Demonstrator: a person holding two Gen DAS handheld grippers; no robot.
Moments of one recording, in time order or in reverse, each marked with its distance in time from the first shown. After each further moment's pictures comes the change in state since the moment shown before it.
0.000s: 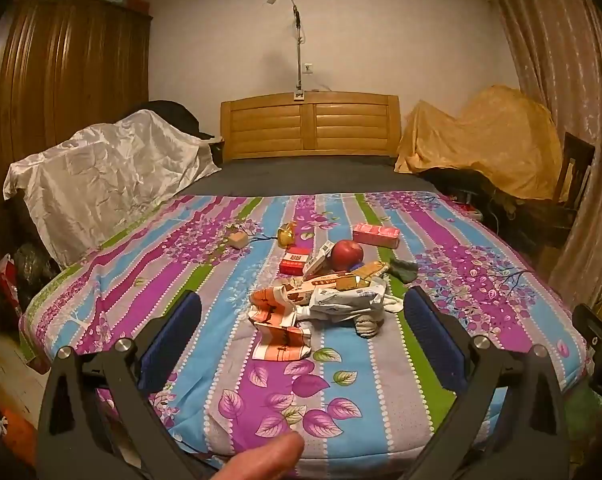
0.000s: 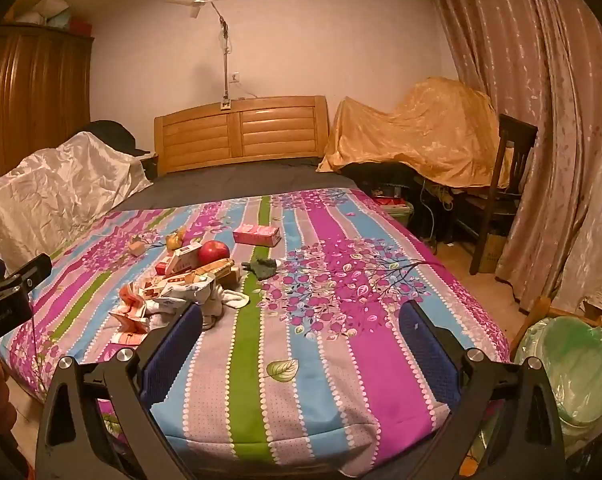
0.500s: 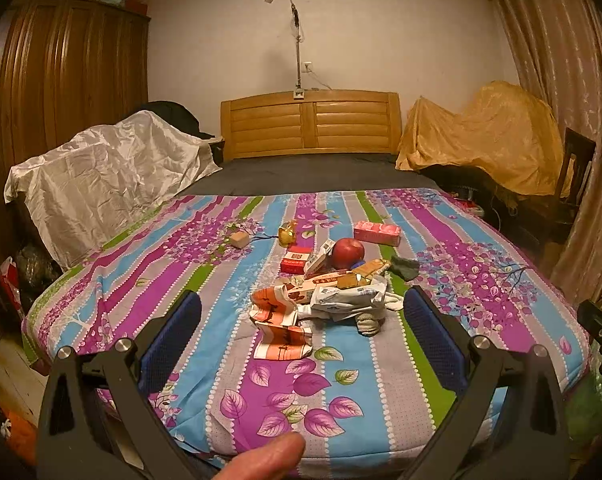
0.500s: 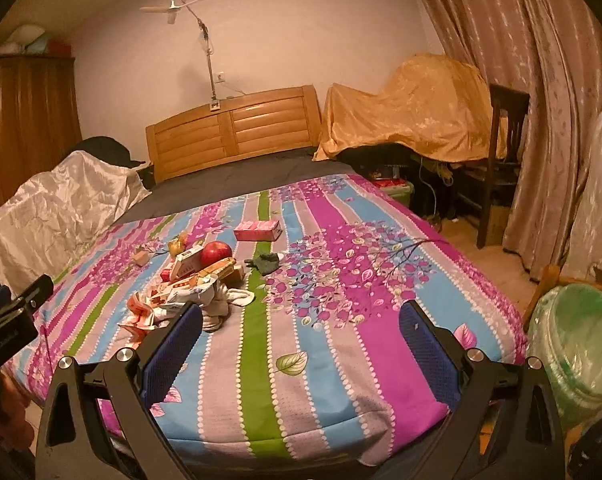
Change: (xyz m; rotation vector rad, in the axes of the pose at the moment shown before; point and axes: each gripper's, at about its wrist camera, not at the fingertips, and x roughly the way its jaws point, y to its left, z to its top) left arm 0.000 -0.001 -0.001 0.011 0.007 0.002; right arm 0.010 -0.013 -0.005 0.112 0.040 0.018
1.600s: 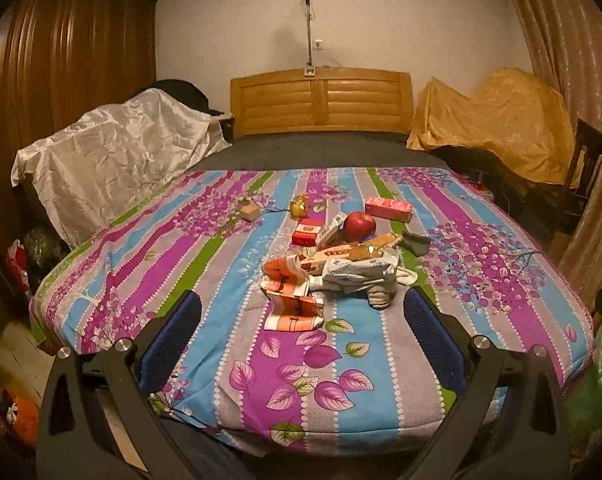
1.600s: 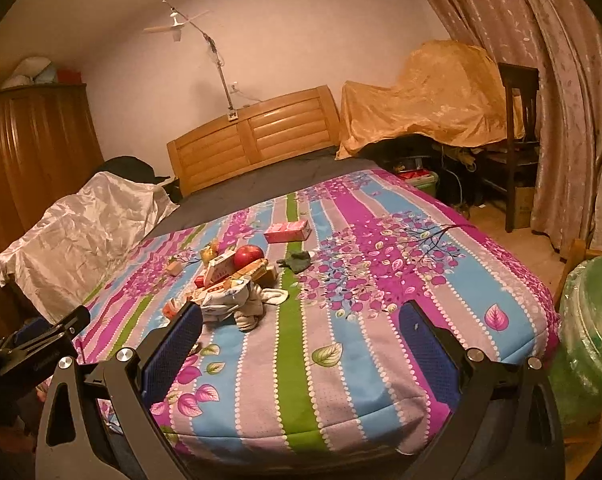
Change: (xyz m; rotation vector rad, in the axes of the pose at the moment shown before) left arm 0.002 0.004 -0.008 -0.014 0.098 0.038; right arm -0.014 -0.007 -0.007 0.086 -0.012 0.118
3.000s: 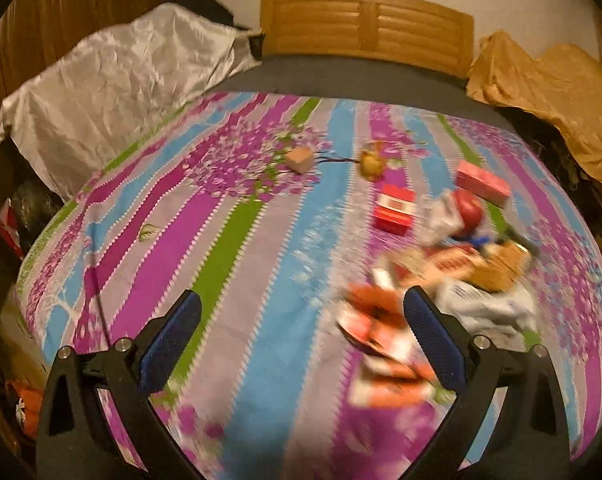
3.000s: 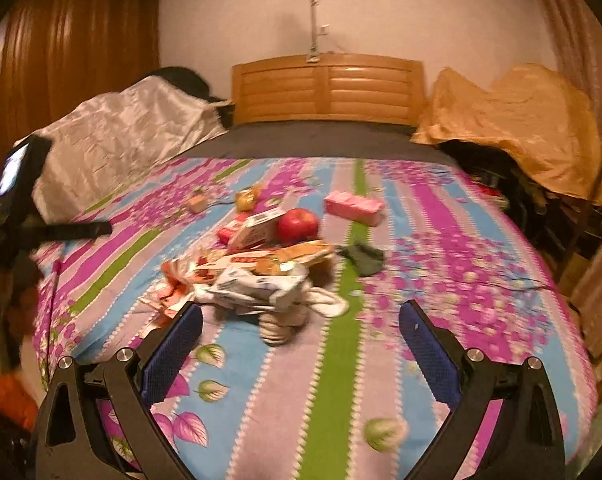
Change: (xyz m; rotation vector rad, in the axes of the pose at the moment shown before) left arm 0.228 0.125 0.068 -0.107 0.315 0.063; right arm 0.216 0.118 0.006 -0.365 0.197 0.157
